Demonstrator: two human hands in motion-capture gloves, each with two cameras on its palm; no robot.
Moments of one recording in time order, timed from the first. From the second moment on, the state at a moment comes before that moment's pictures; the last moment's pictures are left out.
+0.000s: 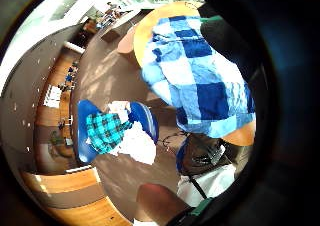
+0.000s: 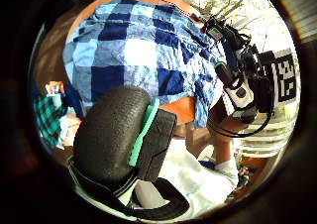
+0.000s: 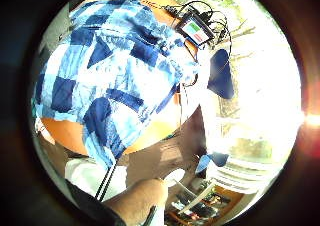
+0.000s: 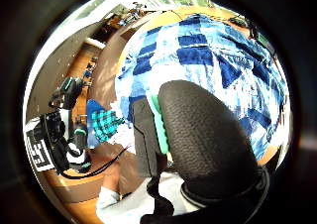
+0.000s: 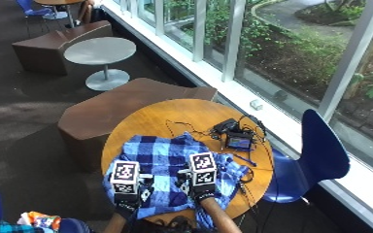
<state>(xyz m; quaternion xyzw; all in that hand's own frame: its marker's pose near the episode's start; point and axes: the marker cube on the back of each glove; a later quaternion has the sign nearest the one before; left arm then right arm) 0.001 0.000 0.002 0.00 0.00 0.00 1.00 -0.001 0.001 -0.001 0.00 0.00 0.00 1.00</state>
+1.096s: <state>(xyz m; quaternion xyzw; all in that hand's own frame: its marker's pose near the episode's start) 0.002 0.021 0.060 -0.06 0.01 0.01 1.00 0.015 0.042 0.035 -0.03 0.01 -0.01 1.00</state>
